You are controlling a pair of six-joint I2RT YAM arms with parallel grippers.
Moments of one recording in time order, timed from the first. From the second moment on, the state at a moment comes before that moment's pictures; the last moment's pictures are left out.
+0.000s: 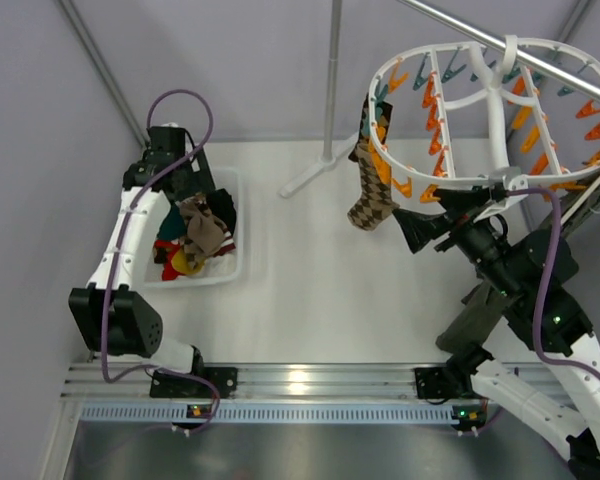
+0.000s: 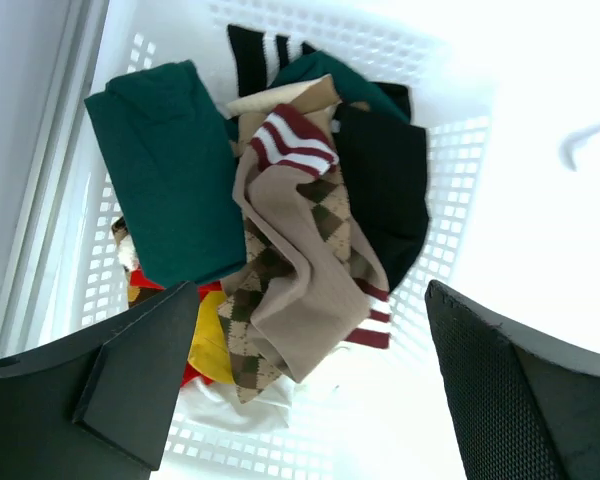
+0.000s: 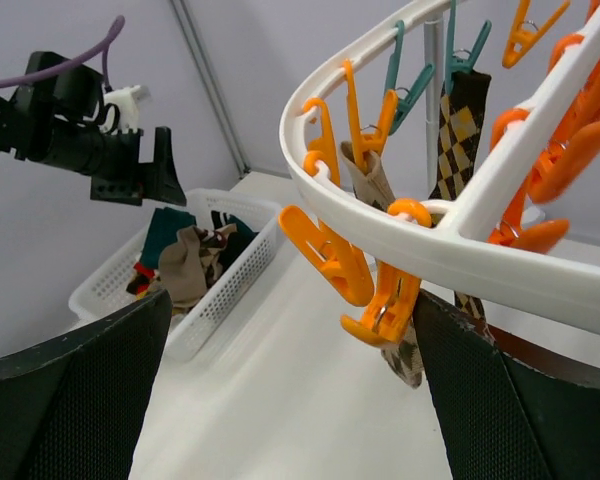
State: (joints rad) left arm -0.06 1.51 1.51 -0.81 -0.27 -0.30; right arm 0.60 0.62 1.01 -0.22 -0.01 0.24
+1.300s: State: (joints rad) left arm -0.54 1.79 1.37 0.43 0.70 -0.33; right arm 0.60 0.46 1.26 -0.59 -0.79 0.03
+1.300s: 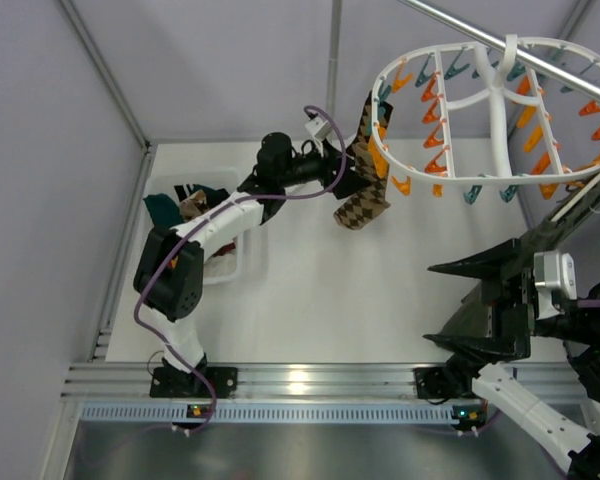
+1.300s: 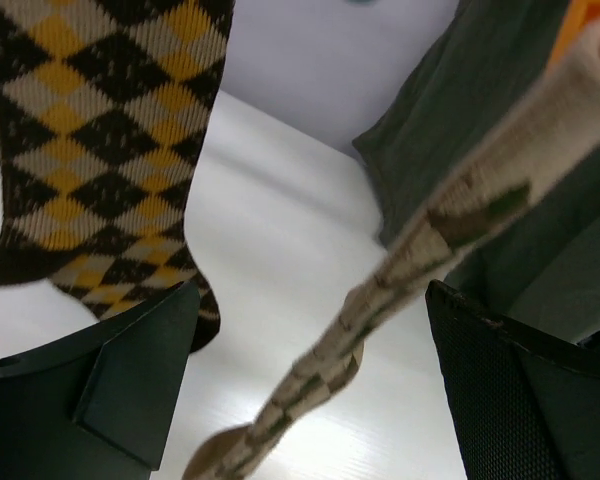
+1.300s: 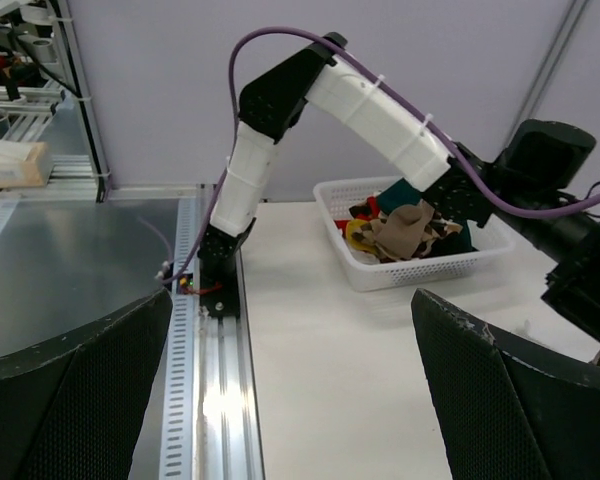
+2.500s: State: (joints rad) left arm -0.60 1.69 1.20 0.60 0.60 -0.50; right arm 0.60 0.64 1.11 -0.29 -0.40 0.38
